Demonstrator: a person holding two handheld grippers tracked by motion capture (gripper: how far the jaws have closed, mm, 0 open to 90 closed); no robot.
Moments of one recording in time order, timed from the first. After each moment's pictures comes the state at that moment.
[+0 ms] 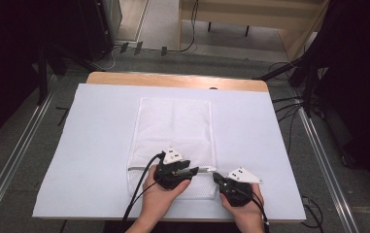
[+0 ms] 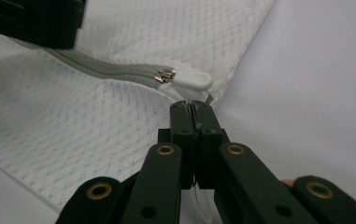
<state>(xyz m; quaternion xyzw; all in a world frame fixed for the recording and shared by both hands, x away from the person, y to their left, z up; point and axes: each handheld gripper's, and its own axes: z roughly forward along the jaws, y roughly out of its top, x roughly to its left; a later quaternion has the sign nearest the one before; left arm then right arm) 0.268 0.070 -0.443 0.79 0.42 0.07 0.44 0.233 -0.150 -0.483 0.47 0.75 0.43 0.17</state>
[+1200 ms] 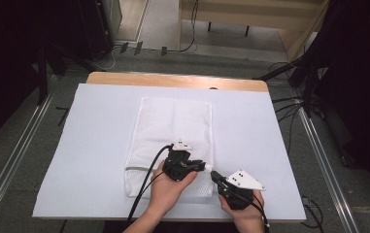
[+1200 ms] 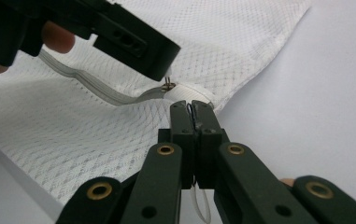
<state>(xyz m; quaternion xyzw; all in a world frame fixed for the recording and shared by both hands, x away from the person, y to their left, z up) 0.287 0.061 -0.434 0.79 0.43 -0.01 0.43 0.222 -0.145 -0.469 0.43 0.75 0.46 0.20</state>
